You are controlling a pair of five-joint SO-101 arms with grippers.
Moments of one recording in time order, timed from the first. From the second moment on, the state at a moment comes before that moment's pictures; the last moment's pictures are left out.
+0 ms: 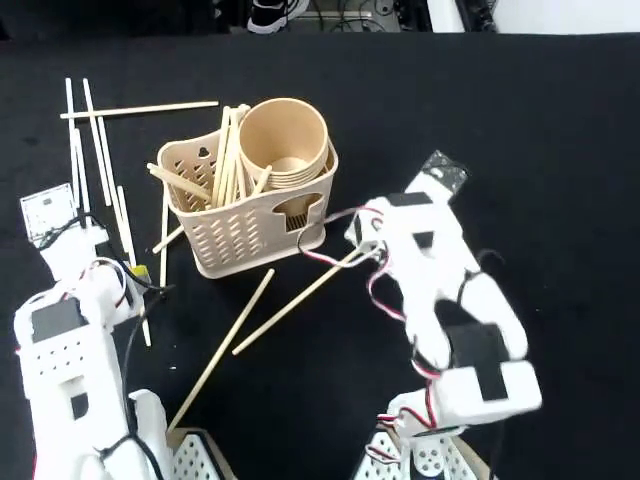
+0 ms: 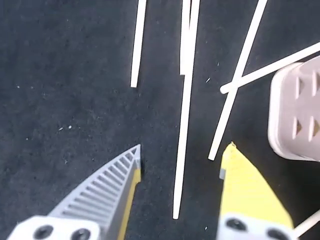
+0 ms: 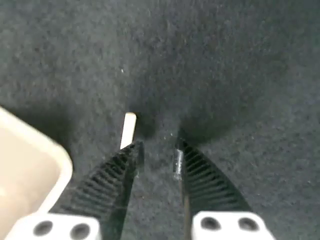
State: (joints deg) left arm -27.0 -55.3 65.2 57.3 -0.5; right arm -8.0 3.7 33.3 54.5 -46.9
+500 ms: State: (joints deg) left arm -26.2 -94.1 80.2 61.8 1.1; right arm -9.2 7.6 26.2 61.0 -53.1
